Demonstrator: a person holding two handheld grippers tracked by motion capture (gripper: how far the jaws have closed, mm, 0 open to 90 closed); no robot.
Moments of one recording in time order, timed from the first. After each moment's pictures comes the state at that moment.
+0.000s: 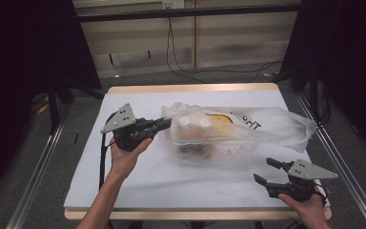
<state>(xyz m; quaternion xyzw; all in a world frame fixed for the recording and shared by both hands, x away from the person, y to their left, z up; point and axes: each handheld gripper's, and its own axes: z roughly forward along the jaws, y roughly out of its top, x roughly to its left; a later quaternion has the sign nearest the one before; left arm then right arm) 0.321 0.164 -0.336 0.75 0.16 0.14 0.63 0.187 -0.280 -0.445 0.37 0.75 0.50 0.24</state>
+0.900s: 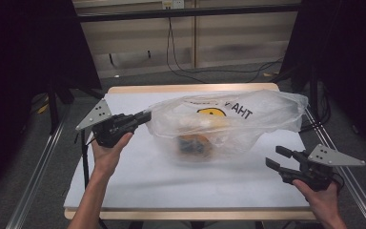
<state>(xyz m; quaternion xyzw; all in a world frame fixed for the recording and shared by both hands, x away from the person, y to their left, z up) 0.325 0.207 -0.325 0.73 0.19 0.17 0.64 0.192 -0.300 -0.395 0.38 0.72 0.53 0.24</state>
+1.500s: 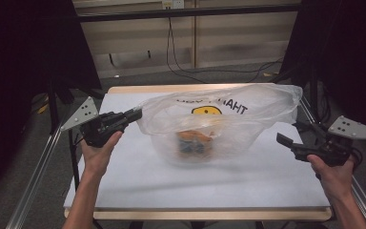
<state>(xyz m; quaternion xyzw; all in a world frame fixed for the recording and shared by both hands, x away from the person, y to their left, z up) 0.319 0.225 -0.312 0.72 0.18 0.18 0.65 0.218 -0.319 -0.334 0.38 0.69 0.56 0.27</state>
